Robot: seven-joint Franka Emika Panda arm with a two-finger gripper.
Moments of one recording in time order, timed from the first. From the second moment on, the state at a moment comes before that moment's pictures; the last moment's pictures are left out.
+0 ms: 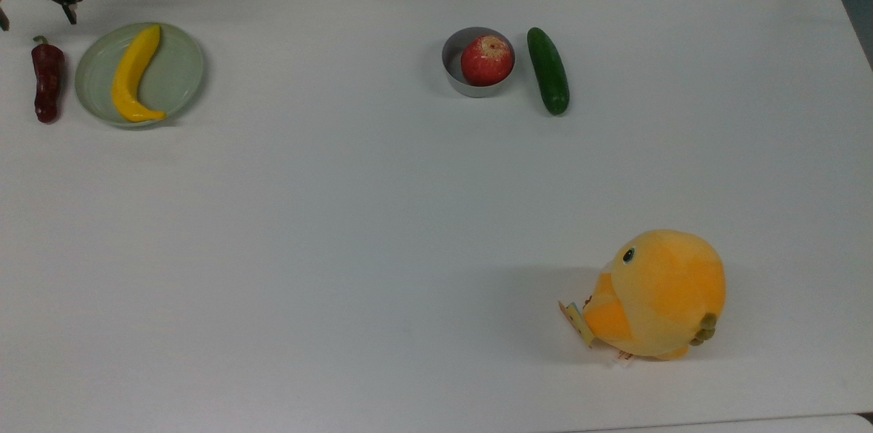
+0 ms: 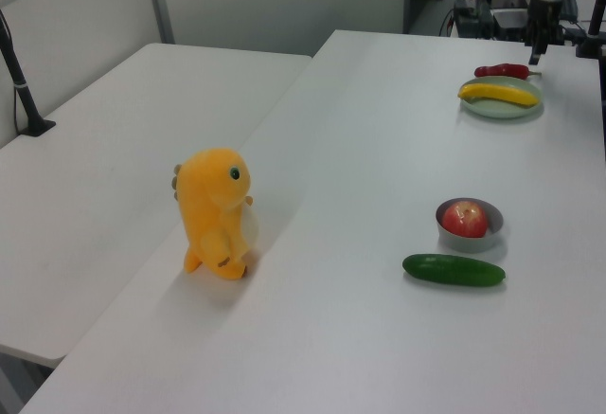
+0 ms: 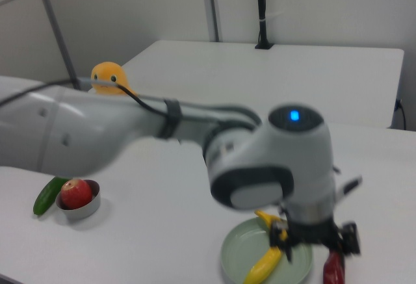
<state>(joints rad) -0.30 0.37 -0.52 -1.78 0.25 2.23 -1.22</state>
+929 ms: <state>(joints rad) -0.08 -0.07 -0.28 -1.54 0.26 1.44 -0.19</state>
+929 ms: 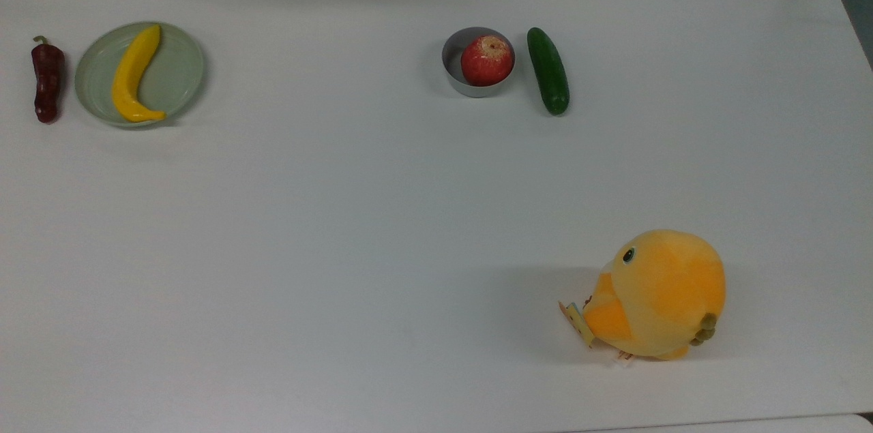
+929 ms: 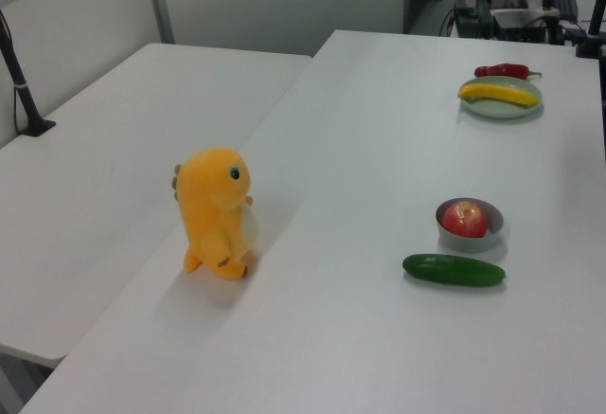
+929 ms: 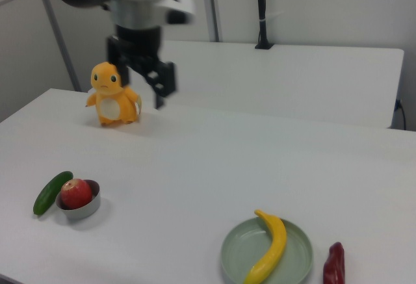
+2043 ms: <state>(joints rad) 0.04 0.01 -0.07 -1.59 0.10 1.66 -0.15</state>
